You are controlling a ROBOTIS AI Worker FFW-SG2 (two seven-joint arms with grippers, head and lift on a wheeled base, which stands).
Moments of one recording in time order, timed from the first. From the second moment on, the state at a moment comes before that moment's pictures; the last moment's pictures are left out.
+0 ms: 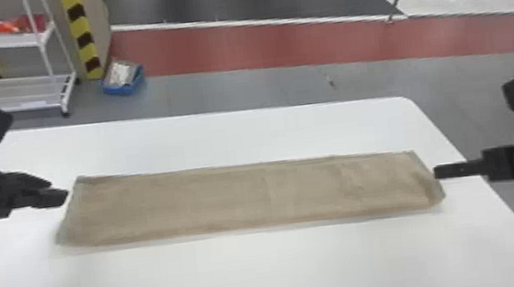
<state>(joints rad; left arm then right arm) -0.31 0.25 0.03 -1.60 -0.63 0.86 -1.07 -0.23 -0.33 -0.35 -1.75 0.72 1.31 1.18</state>
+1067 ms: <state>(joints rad) -0.10 0.21 0.15 -1.86 -0.54 0.88 -0.99 -0.34 -0.21 -0.33 -1.59 0.56 1.33 0.92</state>
